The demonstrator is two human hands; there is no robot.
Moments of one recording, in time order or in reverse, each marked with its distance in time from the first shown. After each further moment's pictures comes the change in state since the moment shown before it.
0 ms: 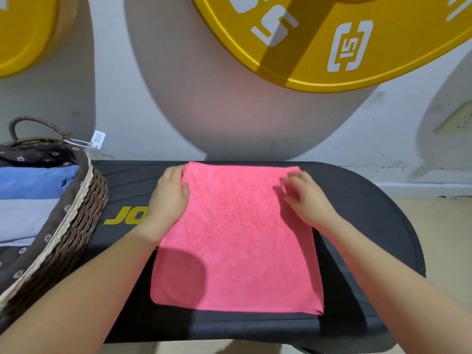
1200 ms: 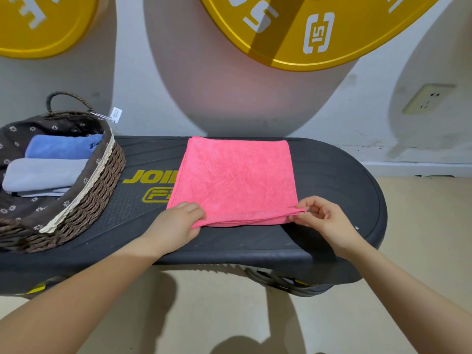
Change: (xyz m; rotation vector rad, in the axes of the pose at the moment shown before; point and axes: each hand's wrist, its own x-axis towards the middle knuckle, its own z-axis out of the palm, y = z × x) left_hand -0.146 -0.003 -0.027 0.211 -0.304 0.562; right_hand -0.162 -0.011 -0.021 0.778 -0.091 0.236
